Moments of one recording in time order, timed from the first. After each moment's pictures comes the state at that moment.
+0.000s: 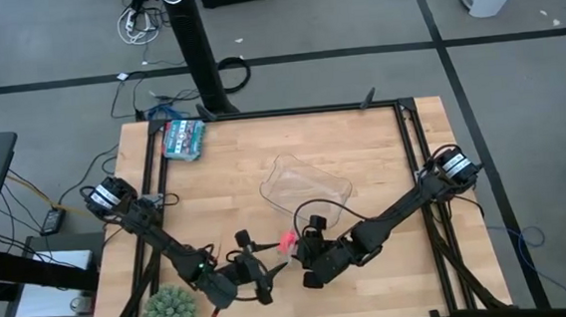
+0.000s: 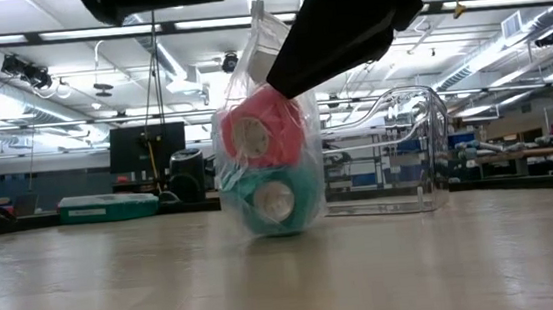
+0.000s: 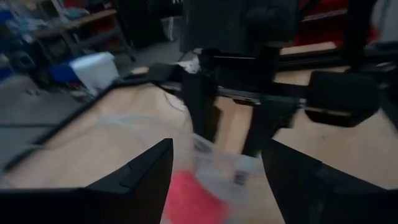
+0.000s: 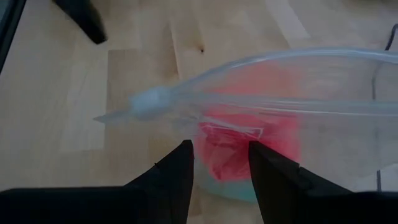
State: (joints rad) left arm -0.72 1.75 0.93 0.47 -1.04 -0.12; right arm 0.52 1.88 1.27 -0.23 0.58 0.45
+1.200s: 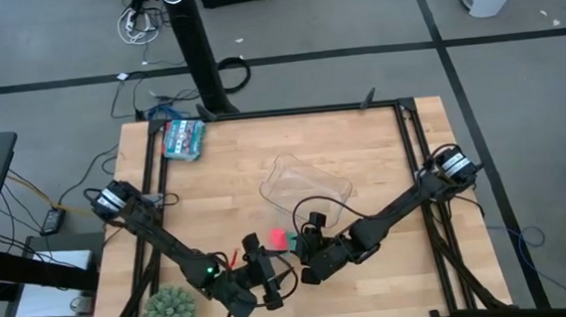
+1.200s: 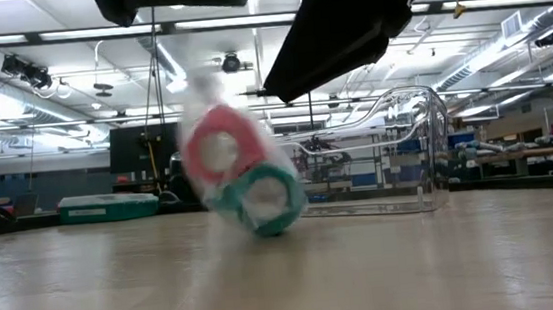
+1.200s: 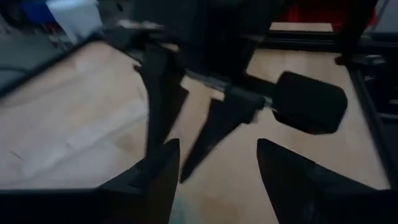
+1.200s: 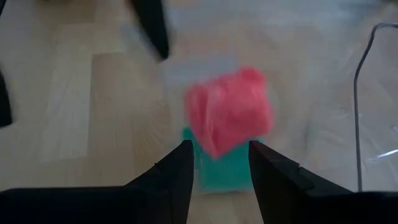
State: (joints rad) left arm -0.69 1.81 1.16 0.02 -0.95 -0.49; right arm 0.50 1.88 1.27 -0.23 0.60 0.46
